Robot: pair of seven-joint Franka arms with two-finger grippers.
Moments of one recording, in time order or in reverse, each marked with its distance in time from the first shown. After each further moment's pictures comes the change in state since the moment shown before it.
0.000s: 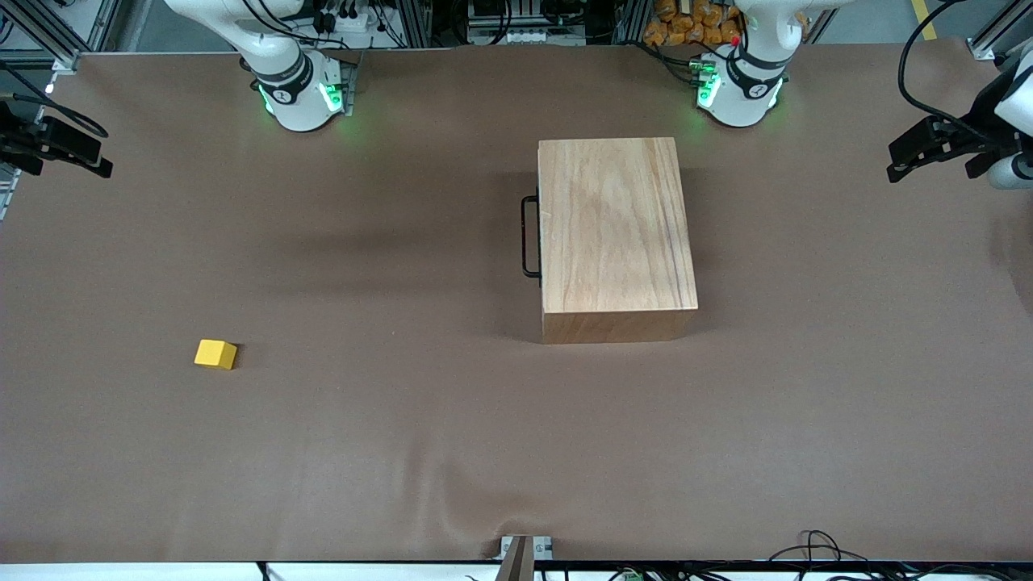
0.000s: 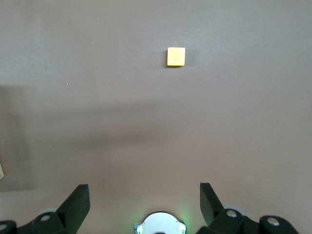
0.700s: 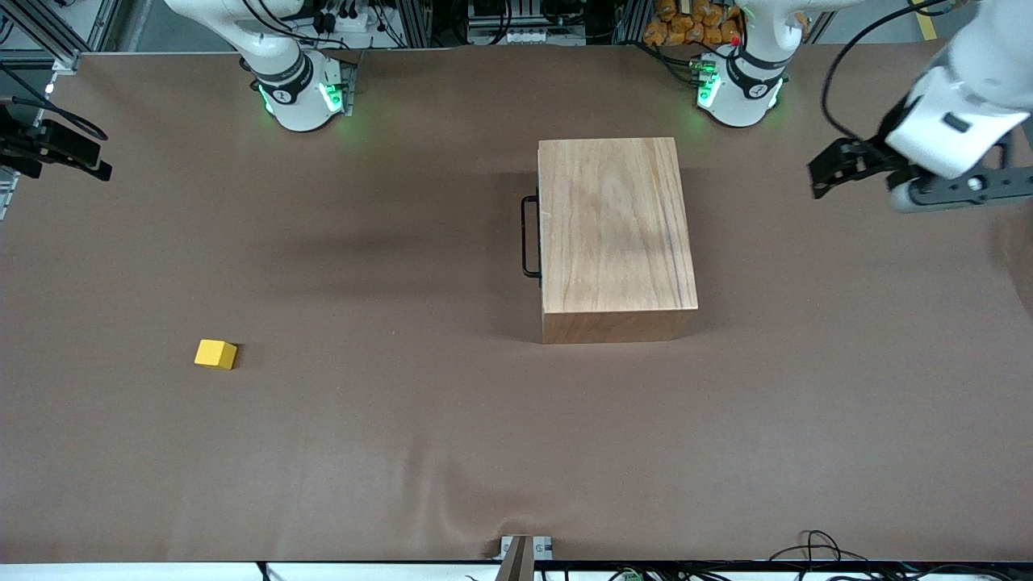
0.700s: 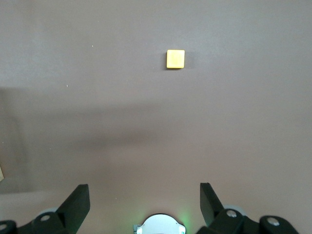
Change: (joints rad) left arm -0.123 0.107 -0.088 0.074 -0.005 0.005 -0.261; right arm 0.000 0.010 -0.002 0.013 -0.001 0.005 0.000
